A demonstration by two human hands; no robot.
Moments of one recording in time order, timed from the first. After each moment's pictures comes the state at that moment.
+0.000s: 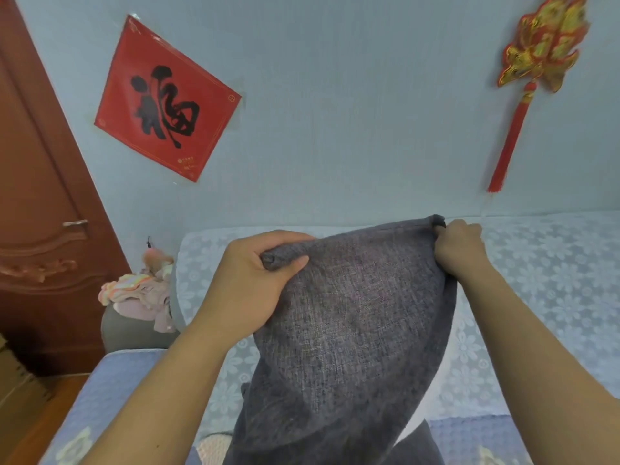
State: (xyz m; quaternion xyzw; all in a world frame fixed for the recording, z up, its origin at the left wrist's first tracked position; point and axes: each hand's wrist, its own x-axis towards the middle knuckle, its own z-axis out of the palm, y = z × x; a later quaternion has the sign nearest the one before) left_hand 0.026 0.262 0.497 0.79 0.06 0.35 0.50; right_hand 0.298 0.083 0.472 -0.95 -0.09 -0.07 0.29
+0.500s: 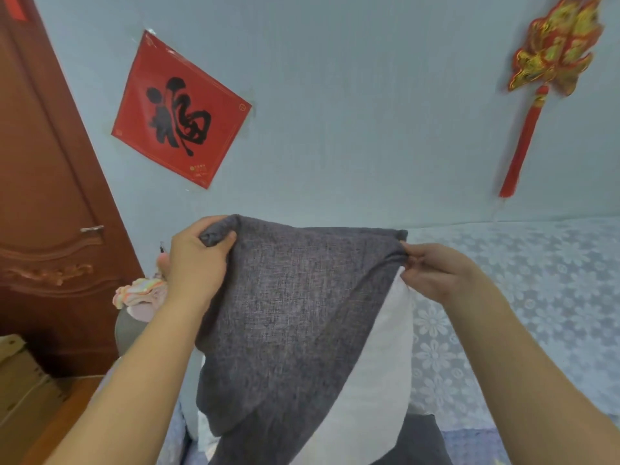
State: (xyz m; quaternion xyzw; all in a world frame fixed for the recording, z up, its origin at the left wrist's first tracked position) left_hand 0.040 0.367 0.473 0.71 0.24 0.47 0.47; right_hand 0.266 0.112 0.469 -0.40 0.00 0.42 0.82
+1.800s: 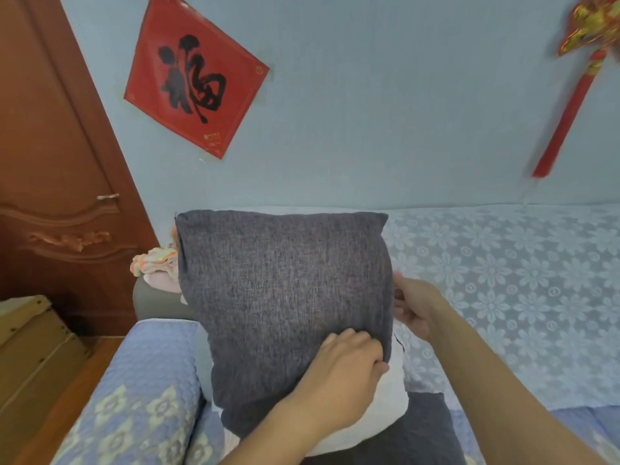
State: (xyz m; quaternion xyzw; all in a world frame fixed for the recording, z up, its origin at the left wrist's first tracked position) left_hand 0.049 0.217 0.339 0.98 0.02 0.12 0.15; right_hand 0.244 0.144 0.359 -0.68 -0.01 0.33 0.66
